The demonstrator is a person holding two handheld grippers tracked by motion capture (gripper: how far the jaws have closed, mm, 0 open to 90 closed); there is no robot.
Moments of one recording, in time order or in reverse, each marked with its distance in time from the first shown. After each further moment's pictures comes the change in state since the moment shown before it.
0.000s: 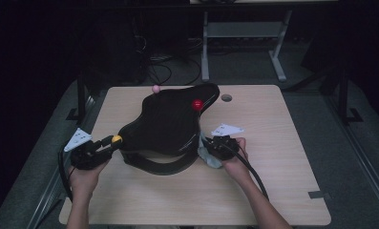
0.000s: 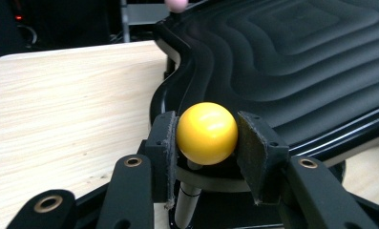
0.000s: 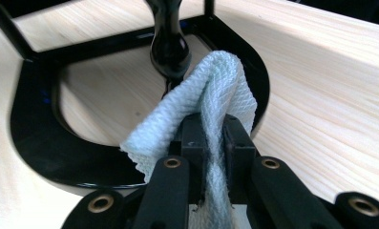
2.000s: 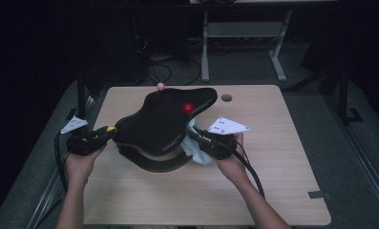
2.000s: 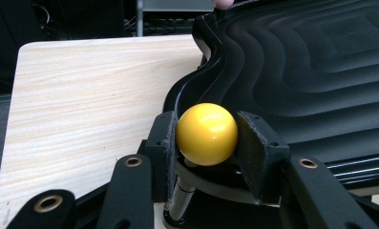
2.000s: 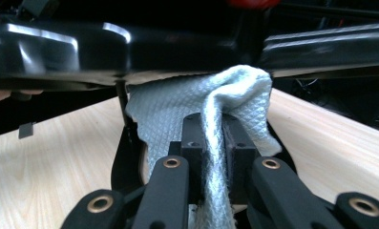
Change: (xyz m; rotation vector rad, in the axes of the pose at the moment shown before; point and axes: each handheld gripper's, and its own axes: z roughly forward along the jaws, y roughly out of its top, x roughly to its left) left arm 0.032 0.020 0.017 0.050 0.033 -0.062; right arm 0.049 0.054 -0.051 -0.238 0.091 -0.085
